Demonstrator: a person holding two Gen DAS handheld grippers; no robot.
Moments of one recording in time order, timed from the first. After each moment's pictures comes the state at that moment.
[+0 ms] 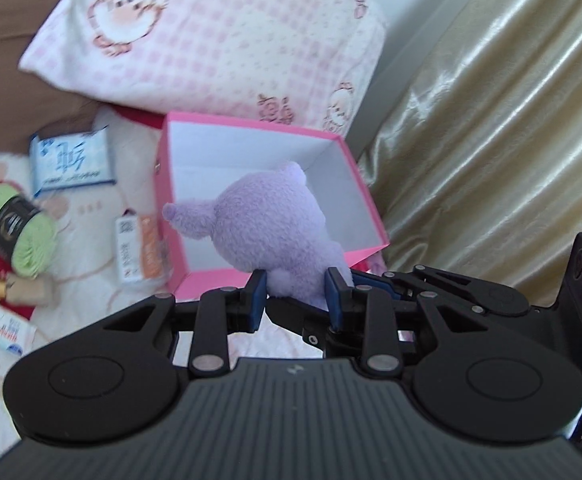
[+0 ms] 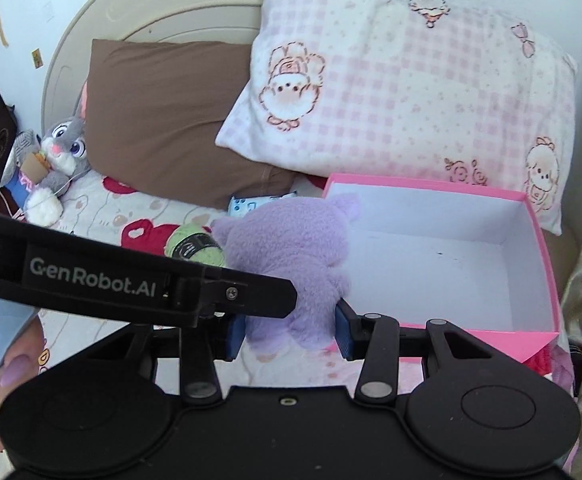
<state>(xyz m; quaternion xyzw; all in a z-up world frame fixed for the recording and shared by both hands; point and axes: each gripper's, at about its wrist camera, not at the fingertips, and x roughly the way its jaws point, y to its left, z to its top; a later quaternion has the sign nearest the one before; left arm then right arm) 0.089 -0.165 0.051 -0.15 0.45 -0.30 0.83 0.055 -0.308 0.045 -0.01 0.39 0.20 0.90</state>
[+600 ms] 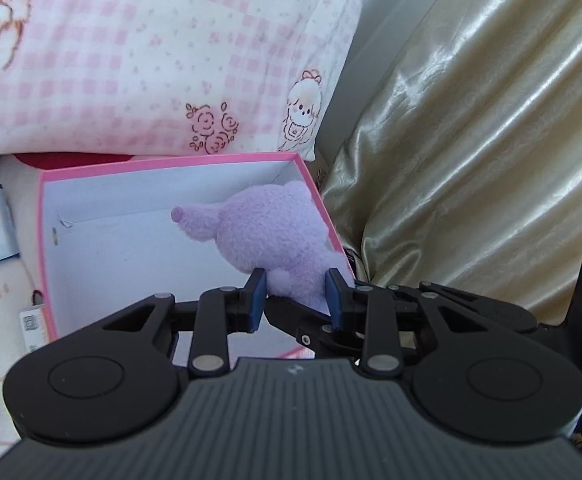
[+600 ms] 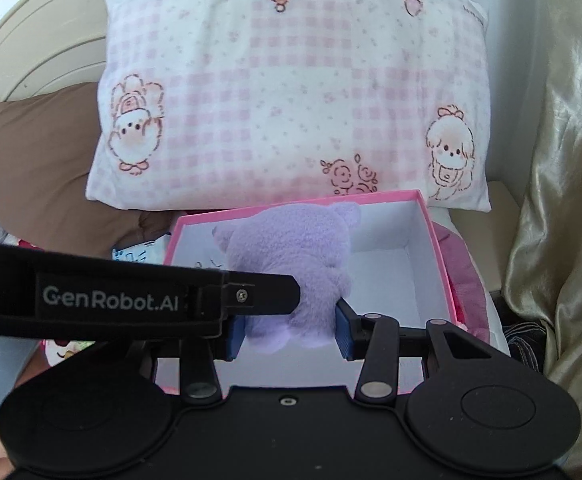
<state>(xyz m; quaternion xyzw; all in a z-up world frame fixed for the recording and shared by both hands) 0.201 -0.284 0.027 -0.13 0.48 -0.32 0.80 0.161 -0.408 0.033 0.06 0.42 0.09 0.90</state>
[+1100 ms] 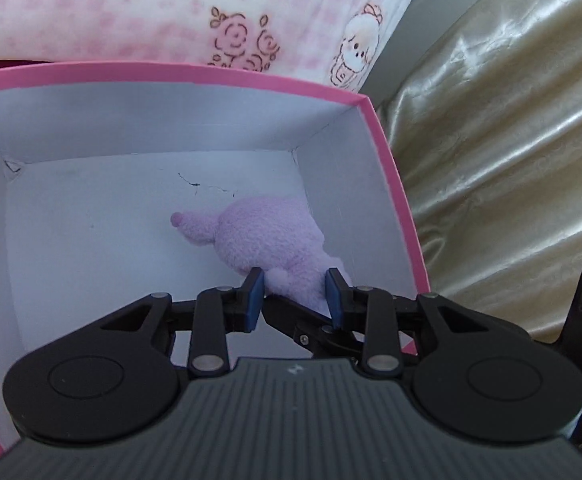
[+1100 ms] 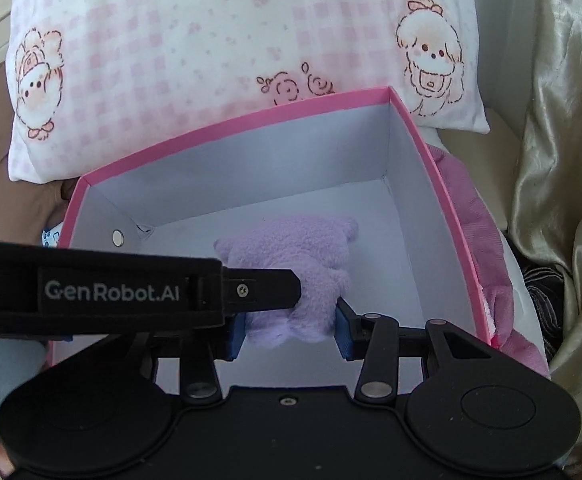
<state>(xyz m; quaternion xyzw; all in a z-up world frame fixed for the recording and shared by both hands) 0.249 -0.315 -0.085 -0.16 0.54 -0.32 0.76 0.208 -0.435 -0.066 0.09 0.49 0.06 0.87</state>
